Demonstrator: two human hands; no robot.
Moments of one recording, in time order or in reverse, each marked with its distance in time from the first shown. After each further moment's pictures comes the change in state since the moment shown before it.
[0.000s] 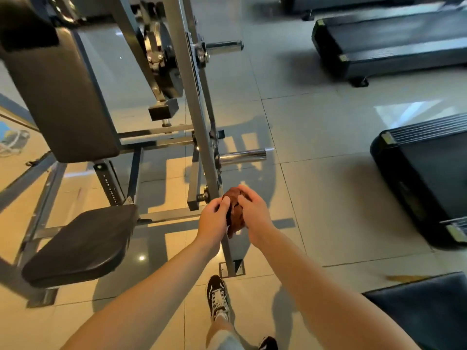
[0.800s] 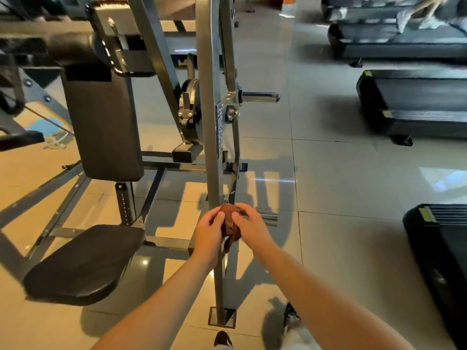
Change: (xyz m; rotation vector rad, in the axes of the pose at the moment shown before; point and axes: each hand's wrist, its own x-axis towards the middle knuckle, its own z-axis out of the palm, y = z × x) left_hand 0.103 0.114 0.034 -0.209 0.291 0.064; right_hand 0.122 -0.127 0.013 -0.346 -0.332 -0.181
